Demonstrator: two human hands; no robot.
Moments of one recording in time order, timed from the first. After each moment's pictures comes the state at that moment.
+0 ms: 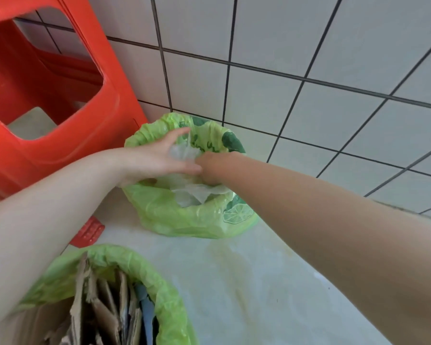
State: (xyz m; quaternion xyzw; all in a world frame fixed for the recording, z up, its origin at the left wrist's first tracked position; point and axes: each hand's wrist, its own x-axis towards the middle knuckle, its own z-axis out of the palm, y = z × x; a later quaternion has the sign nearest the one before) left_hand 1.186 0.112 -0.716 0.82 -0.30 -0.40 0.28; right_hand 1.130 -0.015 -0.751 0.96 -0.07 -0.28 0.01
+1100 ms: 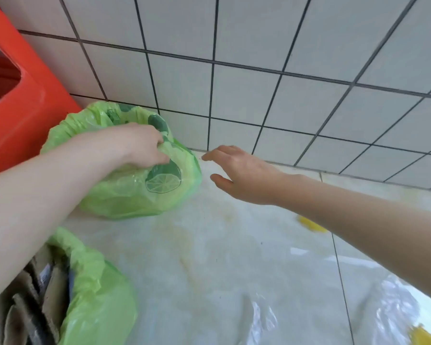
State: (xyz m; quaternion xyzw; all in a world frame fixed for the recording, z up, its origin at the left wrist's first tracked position) left_hand 1.082 0.038 -0.687 0.89 -0.41 -0.17 -0.11; right_hand 0.905 -0.088 -0.732 0.98 -0.09 0.00 -0.15
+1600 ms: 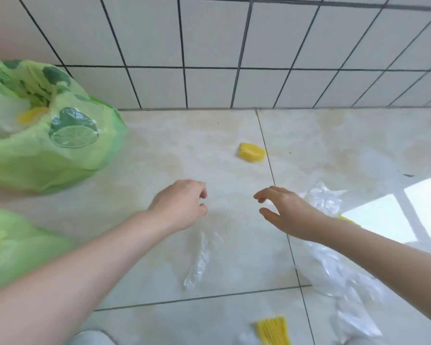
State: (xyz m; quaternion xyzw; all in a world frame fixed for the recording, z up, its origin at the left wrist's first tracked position) left_hand 0.845 0.044 -0.804 0.78 -0.56 -0.27 0.03; right_hand 0.619 -0.068 -0.832 0.90 -0.35 -0.07 -0.26
